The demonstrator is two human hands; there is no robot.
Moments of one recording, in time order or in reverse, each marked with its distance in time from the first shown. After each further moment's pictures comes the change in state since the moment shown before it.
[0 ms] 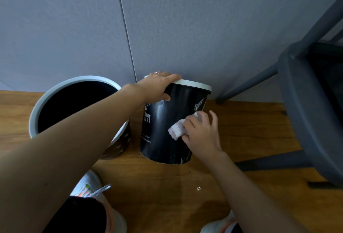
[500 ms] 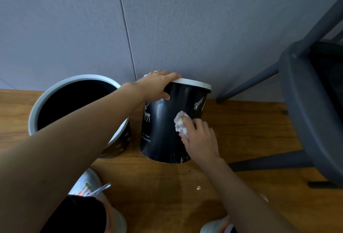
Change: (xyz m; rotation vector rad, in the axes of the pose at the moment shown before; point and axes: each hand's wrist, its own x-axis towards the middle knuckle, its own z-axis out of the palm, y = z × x) left_hand 0.000 -0.003 0.001 -0.020 0.010 -0.004; right_hand -0.013 -0.010 0.014 0.178 -0.082 0.131
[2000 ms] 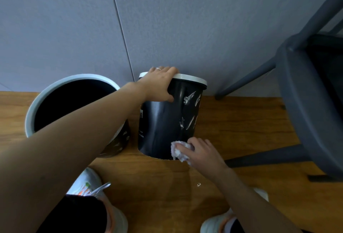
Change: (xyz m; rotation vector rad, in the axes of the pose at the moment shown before) left_hand 0.009 0.016 0.003 0.081 0.057 -0.029; right_hand -0.045 0.030 0.019 0.018 -0.204 -0.385
